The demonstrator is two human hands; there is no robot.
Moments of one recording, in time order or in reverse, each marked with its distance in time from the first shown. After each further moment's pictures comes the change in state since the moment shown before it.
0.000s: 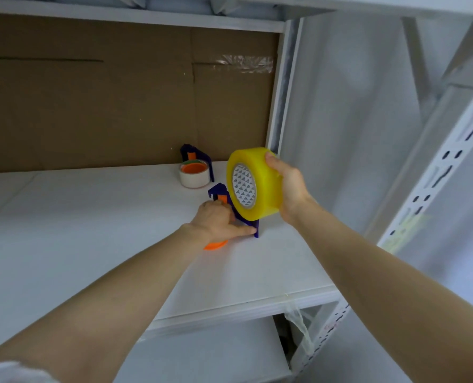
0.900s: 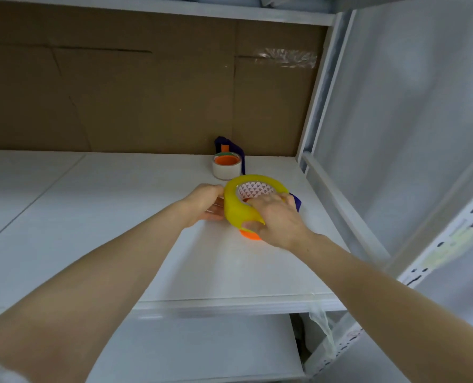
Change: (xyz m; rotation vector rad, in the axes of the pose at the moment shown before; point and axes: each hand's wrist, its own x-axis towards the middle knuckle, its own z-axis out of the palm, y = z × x) left_hand -0.045 -0.043 -0.050 -1.164 0.005 -0.534; right_hand -0.019 0.054 0.034 -1.638 -0.295 -0.560
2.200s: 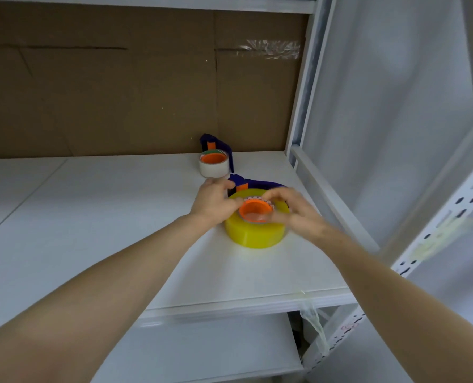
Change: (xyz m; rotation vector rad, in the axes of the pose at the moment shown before) left_hand 0.012 -0.001 0.045 0.646 0.220 0.429; right_hand -0.015 0.060 0.005 0.847 0.046 0.211
